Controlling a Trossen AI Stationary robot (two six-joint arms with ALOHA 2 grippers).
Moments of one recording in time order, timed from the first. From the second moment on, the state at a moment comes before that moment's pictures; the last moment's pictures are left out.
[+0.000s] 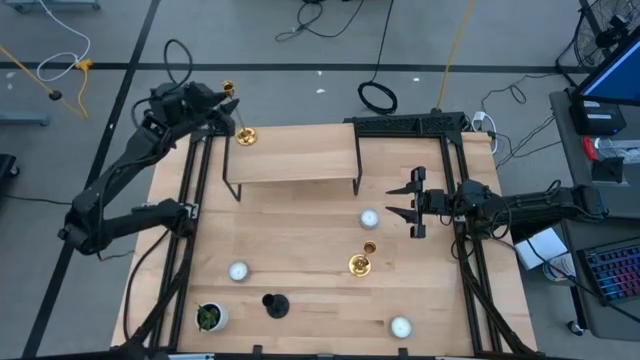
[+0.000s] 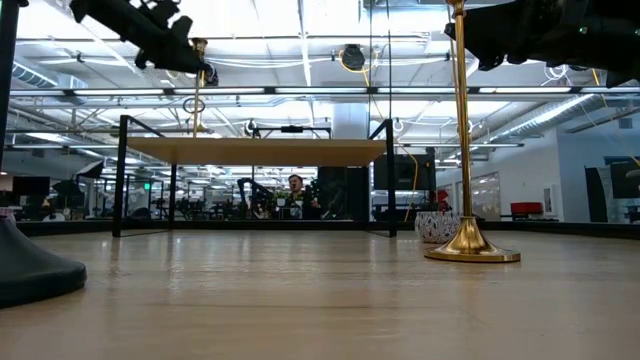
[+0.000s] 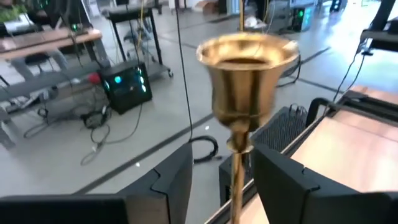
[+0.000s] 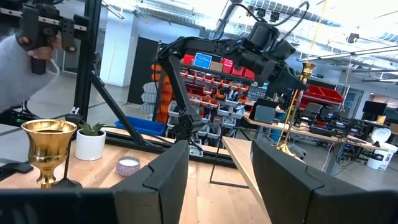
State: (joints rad) left arm 1.01 0.90 0.94 -0.25 0.15 0.12; right arm -0.04 0.68 0.19 0.71 -0.05 -0.20
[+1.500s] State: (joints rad) left arm 0.64 0.67 0.94 -0.46 0.55 0.07; right arm 0.15 1.25 0.20 1.07 -0.31 -0.06
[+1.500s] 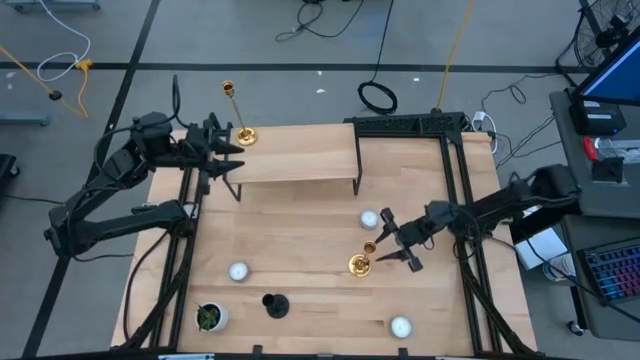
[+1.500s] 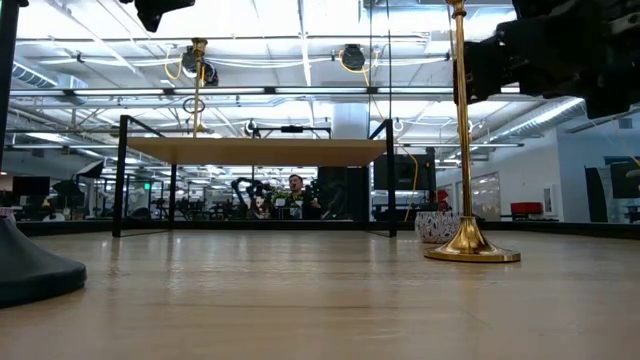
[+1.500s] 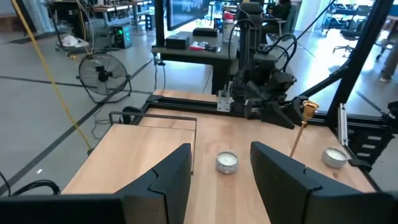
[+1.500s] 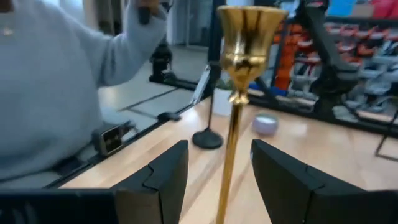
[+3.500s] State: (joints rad) left arm 0.19 0.91 0.94 -0.36 0.35 0.11; right arm -0.03 1.48 0.89 0.67 -0.03 0.12
